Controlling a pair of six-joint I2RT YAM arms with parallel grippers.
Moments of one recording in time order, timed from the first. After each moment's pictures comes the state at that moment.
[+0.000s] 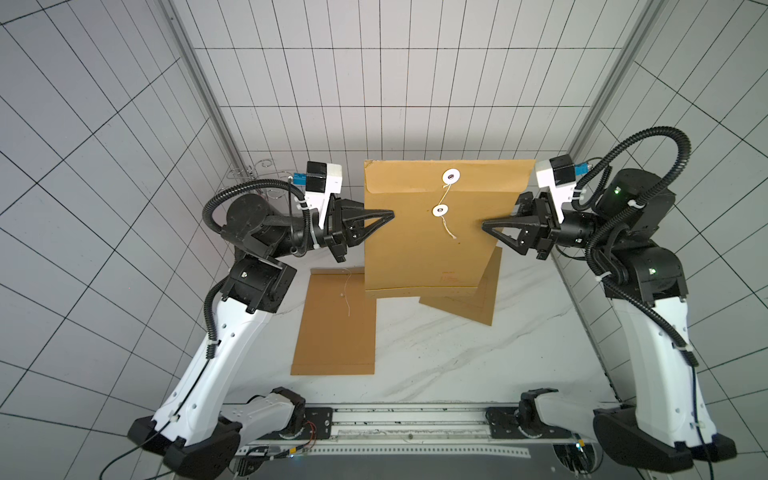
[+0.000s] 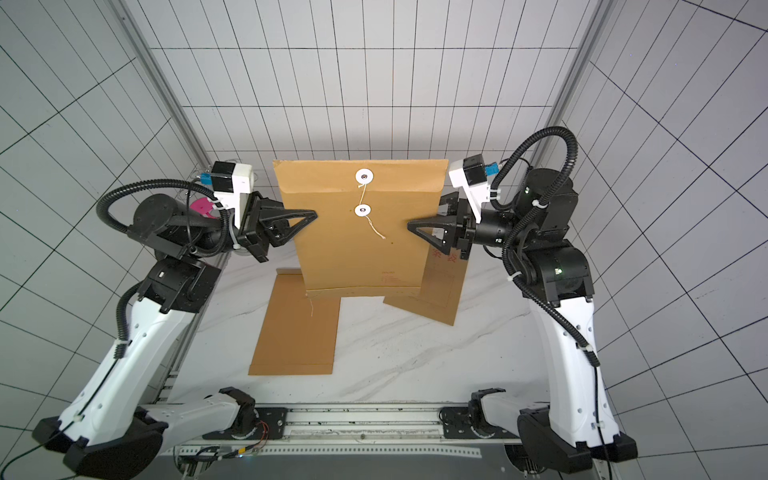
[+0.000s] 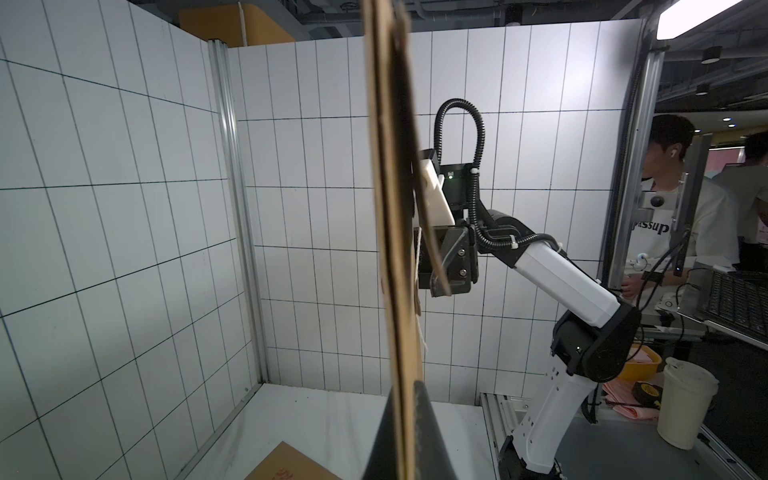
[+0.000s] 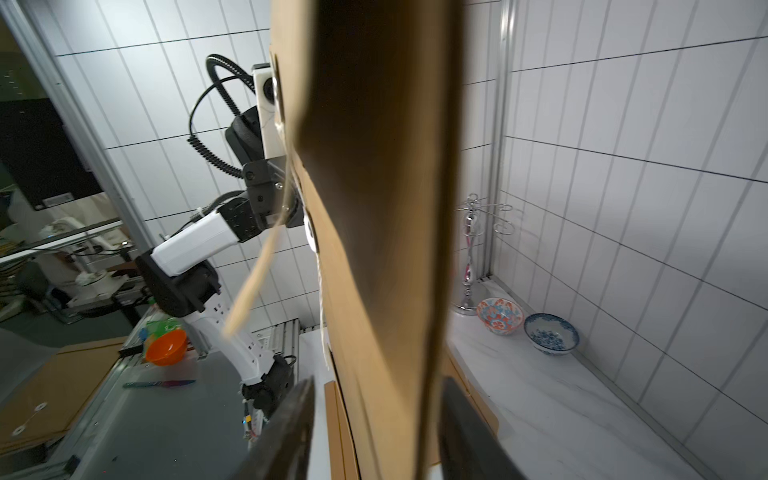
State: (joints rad) left arm -0.41 1.17 1.55 0.00 0.98 -0.31; right arm 0.18 1.20 1.82 -0.64 -1.09 0.04
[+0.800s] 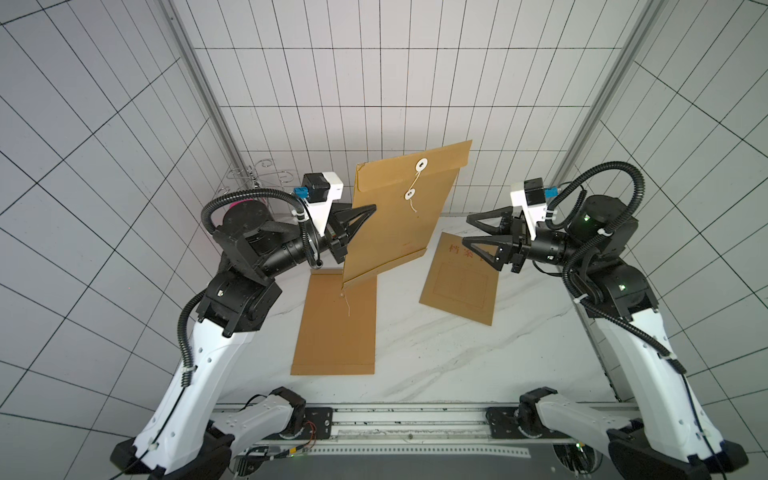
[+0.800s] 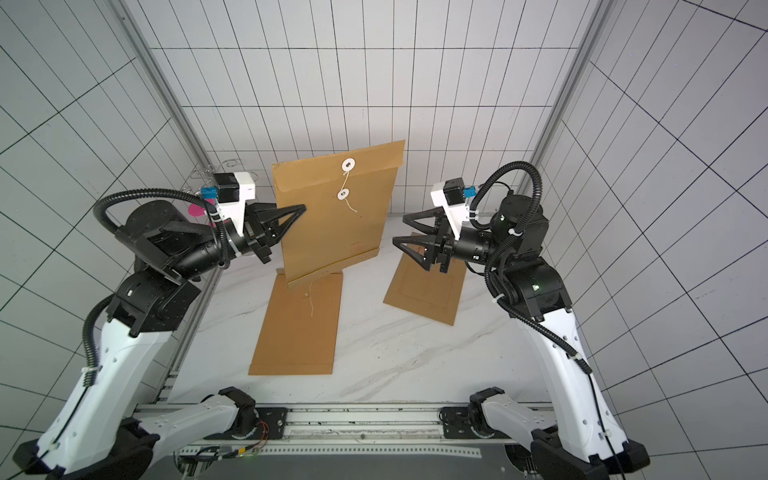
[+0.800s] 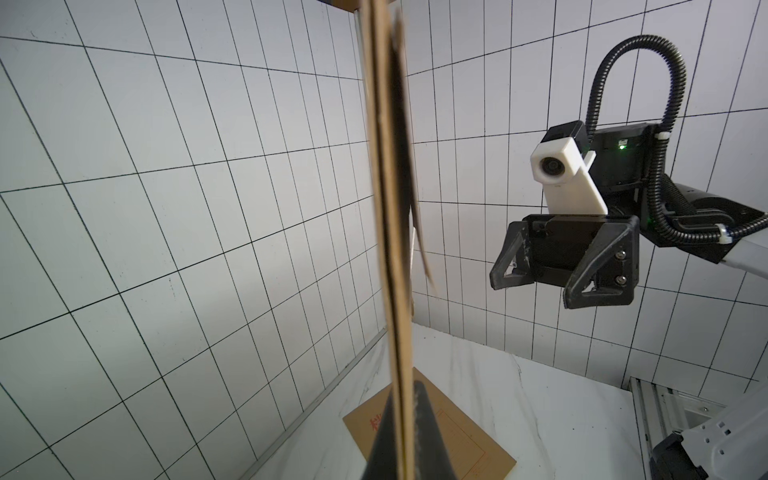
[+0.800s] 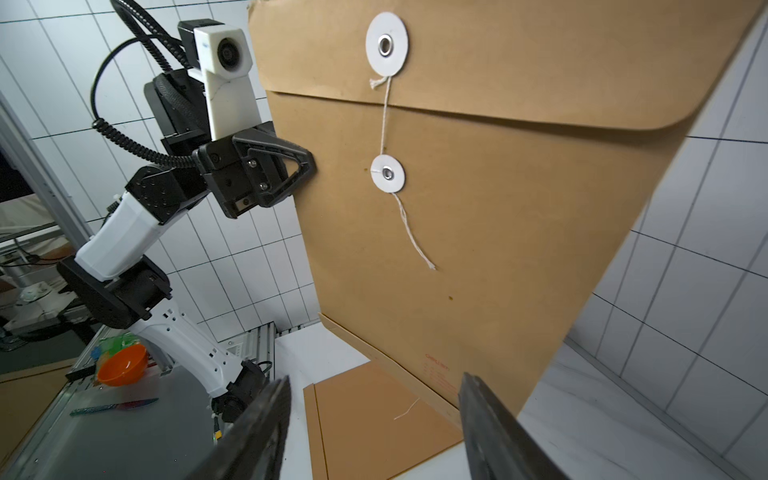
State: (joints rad) left arm -0.46 1.09 1.60 -0.38 0.58 0.06; right arm 0.33 1.12 1.55 -0.43 -0.95 0.07
